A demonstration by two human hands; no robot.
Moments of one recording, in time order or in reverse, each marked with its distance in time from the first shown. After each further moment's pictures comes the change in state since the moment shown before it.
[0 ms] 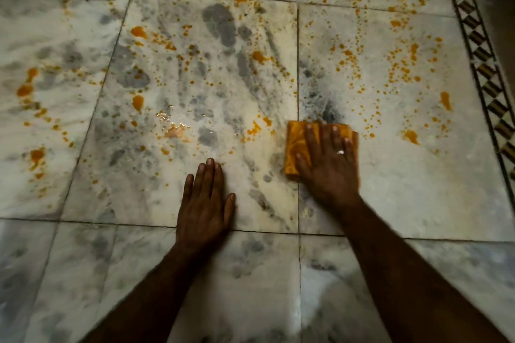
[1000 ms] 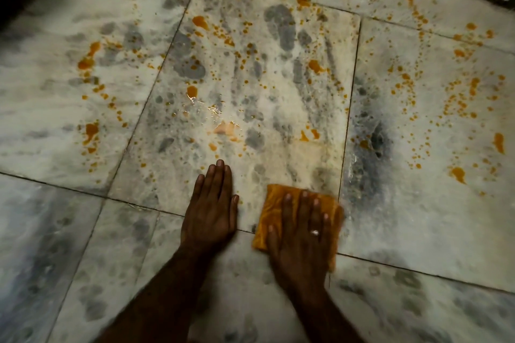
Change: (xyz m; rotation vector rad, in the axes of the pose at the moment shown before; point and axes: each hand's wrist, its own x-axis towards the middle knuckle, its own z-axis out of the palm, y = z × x) left_hand -0.016 -0.054 -0.011 -0.066 -0.020 -0.110; right_hand -0.117 -0.141 0.016 0.024 0.025 -0.049
